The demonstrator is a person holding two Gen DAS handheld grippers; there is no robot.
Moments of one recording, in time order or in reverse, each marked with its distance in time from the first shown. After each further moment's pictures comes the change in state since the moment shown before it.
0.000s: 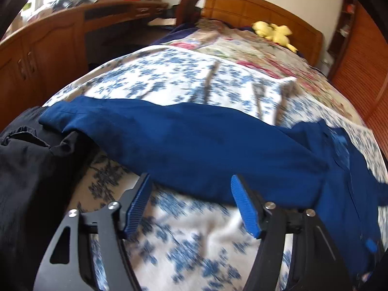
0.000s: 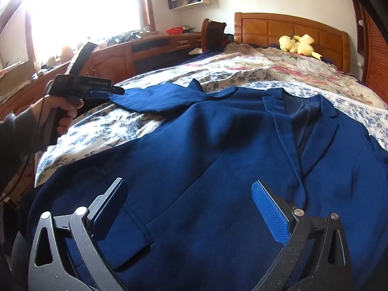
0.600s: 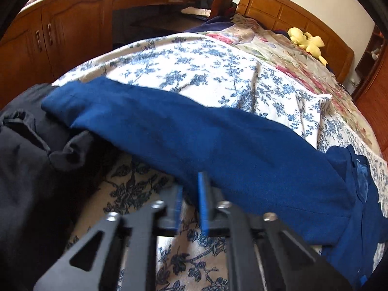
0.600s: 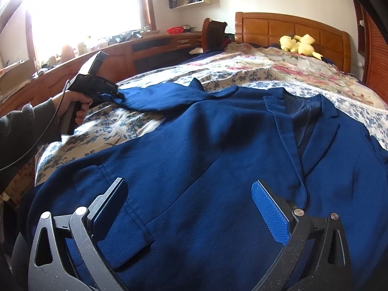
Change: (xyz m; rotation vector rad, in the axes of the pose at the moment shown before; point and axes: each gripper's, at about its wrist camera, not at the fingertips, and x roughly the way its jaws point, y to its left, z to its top) left arm 0.038 0.035 0.017 -0.124 0.033 0.077; right arm 0.000 0.001 -0.001 -0.004 0.001 0.002
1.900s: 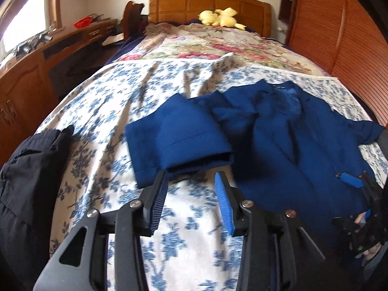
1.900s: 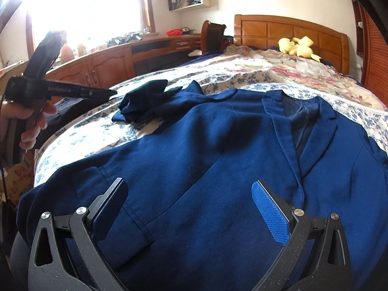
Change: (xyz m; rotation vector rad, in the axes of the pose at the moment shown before) left arm -0.121 -0.100 -0.092 0.425 -0.029 -0.171; right arm -0.003 0.001 0.000 0.003 -0.015 -0.001
